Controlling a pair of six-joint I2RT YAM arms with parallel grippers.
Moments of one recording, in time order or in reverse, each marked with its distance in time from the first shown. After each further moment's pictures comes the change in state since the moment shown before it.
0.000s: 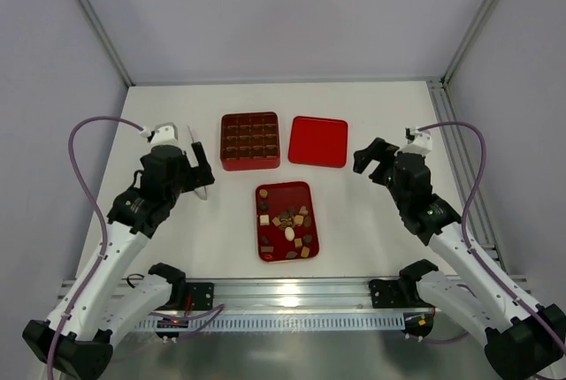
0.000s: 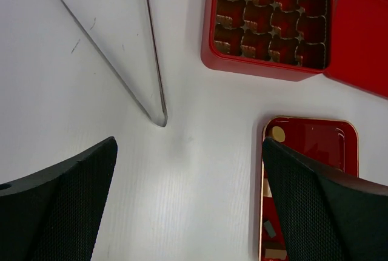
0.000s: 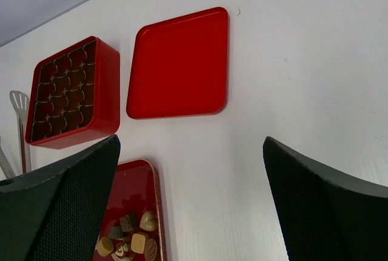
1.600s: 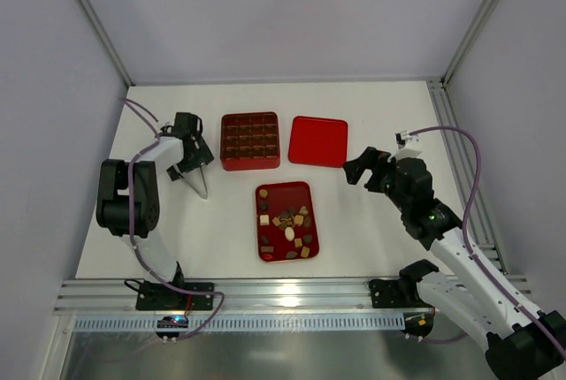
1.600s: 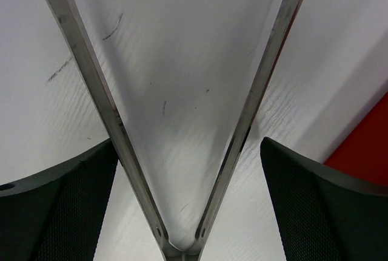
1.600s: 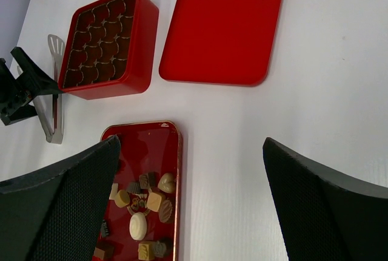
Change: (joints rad) left arm 0.297 0.950 0.206 0.219 0.037 -0.140; right arm 0.000 -0.044 -0.034 -0.010 -0.215 -0.031
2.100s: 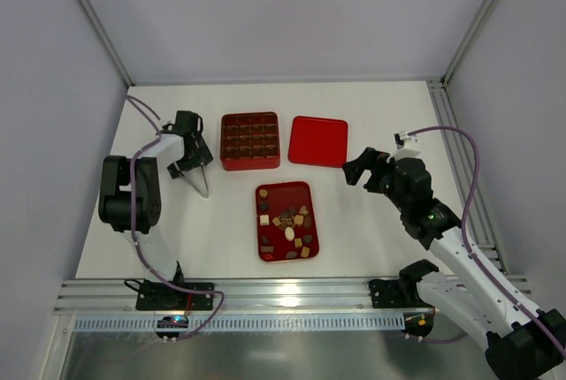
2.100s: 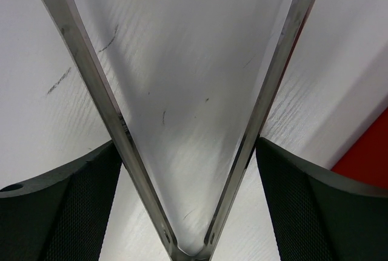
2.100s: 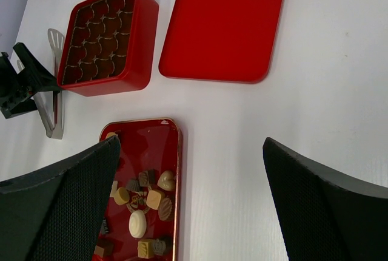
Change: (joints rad) left arm 0.005 0.045 0.037 -0.016 0.000 0.045; right arm 0.000 0.006 -0.005 0.002 -0.009 0.000
